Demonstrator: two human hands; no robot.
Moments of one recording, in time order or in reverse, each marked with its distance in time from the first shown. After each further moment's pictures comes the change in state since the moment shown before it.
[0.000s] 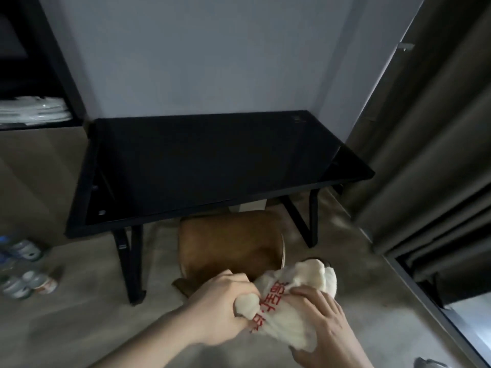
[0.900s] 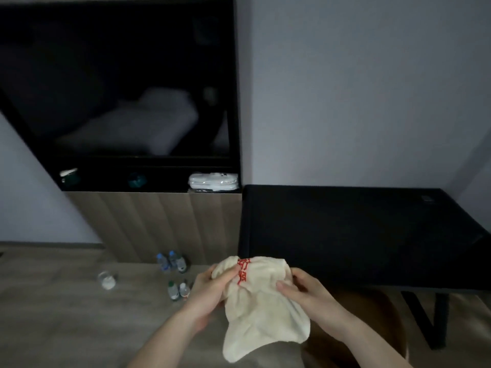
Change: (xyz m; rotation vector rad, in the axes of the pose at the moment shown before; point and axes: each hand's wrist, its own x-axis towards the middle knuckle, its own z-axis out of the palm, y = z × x) left_hand -0.244 -0.048 -0.294 -1.155 0.854 -0.701; right_hand 0.214 -0.361 -0.075 0.912 -0.618 0.204
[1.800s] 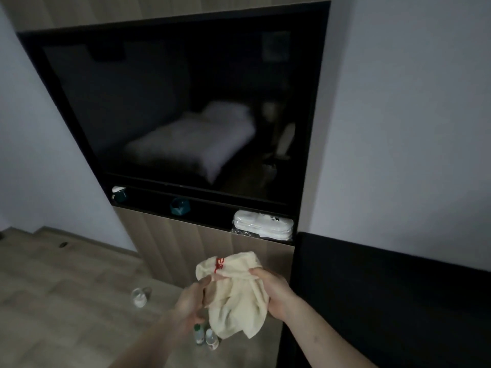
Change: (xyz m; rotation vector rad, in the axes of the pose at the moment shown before) left_hand 0.248 0.087 -0.141 -0.180 0.329 -0.211; right_hand 0.372 -0.121 0.101 0.426 -0.093 0.211
